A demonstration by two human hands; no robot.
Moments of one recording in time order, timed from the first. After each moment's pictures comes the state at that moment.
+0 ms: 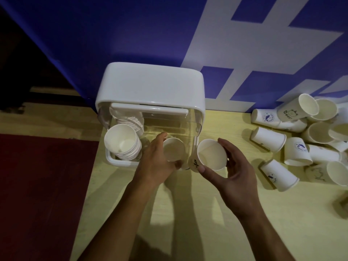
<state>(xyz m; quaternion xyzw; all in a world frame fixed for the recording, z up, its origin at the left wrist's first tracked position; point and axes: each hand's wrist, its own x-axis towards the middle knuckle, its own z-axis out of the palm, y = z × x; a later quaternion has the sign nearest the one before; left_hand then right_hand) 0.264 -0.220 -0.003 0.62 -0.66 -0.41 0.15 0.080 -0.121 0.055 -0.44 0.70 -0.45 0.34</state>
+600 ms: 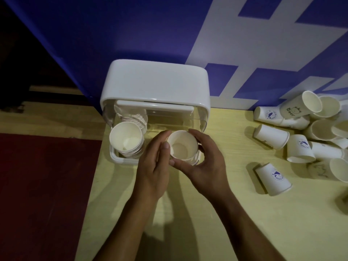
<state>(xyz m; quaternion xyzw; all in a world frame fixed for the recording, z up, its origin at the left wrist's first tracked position) 0.277 -0.184 0.031 0.55 -0.53 -0.51 0.39 0.132 -0.159 0.037 -0.54 0.64 -0.47 0.29</state>
